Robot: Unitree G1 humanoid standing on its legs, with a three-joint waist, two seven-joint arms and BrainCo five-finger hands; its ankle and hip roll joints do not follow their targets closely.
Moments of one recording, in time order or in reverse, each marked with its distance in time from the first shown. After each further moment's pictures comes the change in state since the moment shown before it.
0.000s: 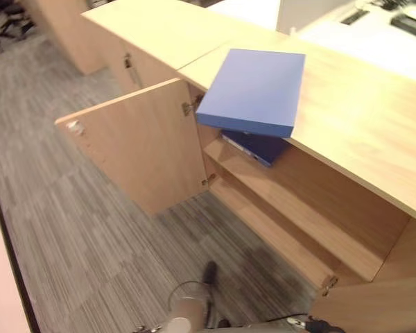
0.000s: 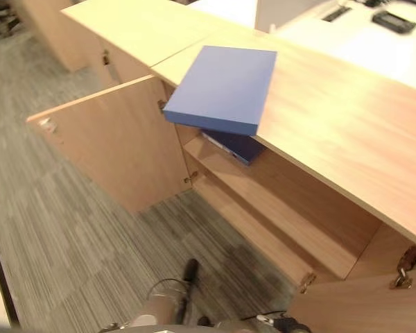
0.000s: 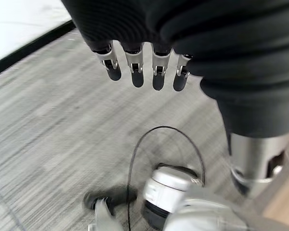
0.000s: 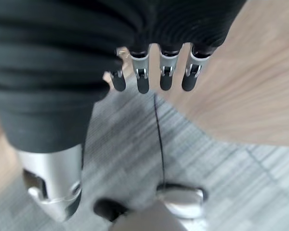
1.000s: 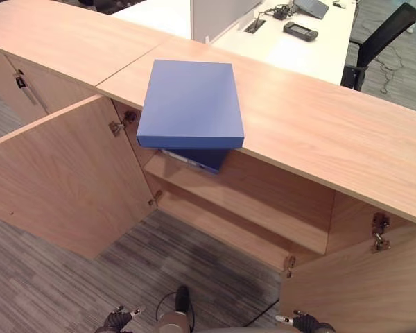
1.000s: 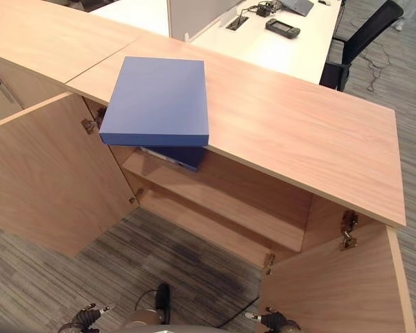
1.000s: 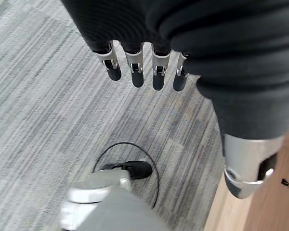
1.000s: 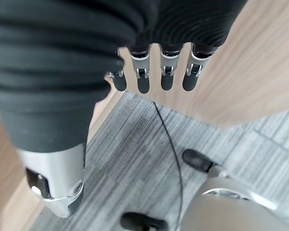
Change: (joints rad) left arm 0.004 0.184 -0.015 -0.138 -0.012 -0.007 -0.008; right arm 0.012 0.067 0.076 -0.095 0.041 0.001 0.026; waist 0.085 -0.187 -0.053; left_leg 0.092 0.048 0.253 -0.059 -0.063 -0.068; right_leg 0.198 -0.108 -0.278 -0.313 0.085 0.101
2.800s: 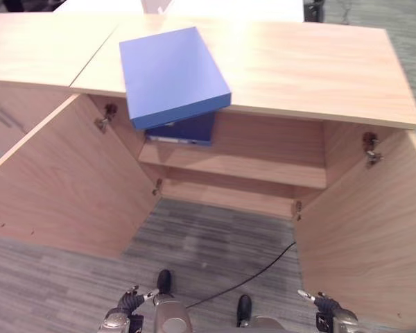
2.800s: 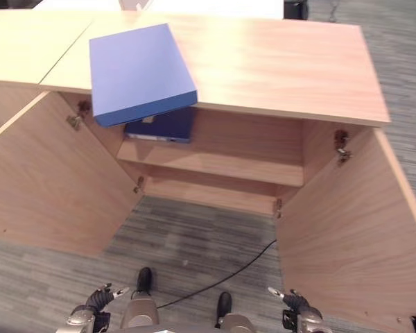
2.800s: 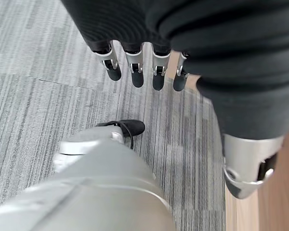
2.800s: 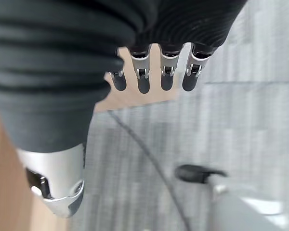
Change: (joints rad) left arm -0.035 -0.028 -0.033 -0.109 0.015 0.016 -0.021; right arm -0.021 -0.101 -0.132 -0.034 0.191 0.002 -0.020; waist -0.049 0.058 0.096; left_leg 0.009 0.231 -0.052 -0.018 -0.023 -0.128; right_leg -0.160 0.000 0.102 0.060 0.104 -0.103
